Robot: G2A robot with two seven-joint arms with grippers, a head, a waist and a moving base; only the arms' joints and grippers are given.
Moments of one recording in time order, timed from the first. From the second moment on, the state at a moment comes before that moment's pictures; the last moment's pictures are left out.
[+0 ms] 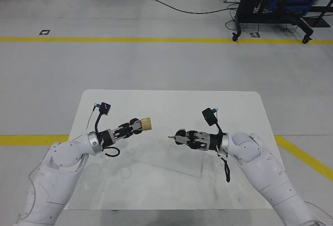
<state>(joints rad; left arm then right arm) 1.29 -1.04 -1.33 -1.55 -0.15 -0.38 -0.90 -1.18 -1.13 1.09 -1.38 -0.02 -0.90 0.72</state>
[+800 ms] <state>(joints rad) 1.25 -1.04 -1.23 -1.66 -0.19 -0.31 -1.09 -1.02 -1.20 0.89 -1.22 0.18 -0.96 0.64</state>
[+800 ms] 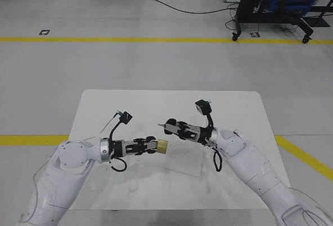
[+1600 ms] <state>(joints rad) 1.22 -1.05 -1.19 -1.65 -0.21 -0.12 -0.92 -1.08 -1.17 0.94 -1.29 0.26 -0.99 0.72</state>
